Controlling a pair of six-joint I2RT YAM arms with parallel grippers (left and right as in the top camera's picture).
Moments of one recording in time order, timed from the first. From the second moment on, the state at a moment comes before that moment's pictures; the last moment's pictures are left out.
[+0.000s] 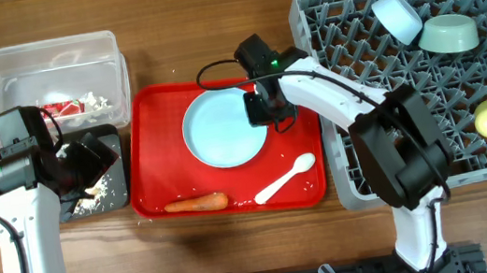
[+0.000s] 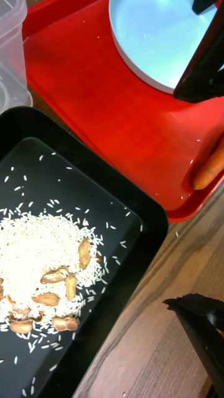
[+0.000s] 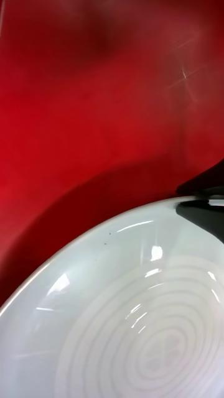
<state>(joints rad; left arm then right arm) 0.28 1.27 1.05 -1.11 0.05 -0.49 0.54 2.09 1.48 -0.82 -0.10 0.41</state>
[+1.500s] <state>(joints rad) 0.28 1.27 1.05 -1.10 0.08 -0.49 0.31 1.44 1.42 -1.13 -0.17 0.09</state>
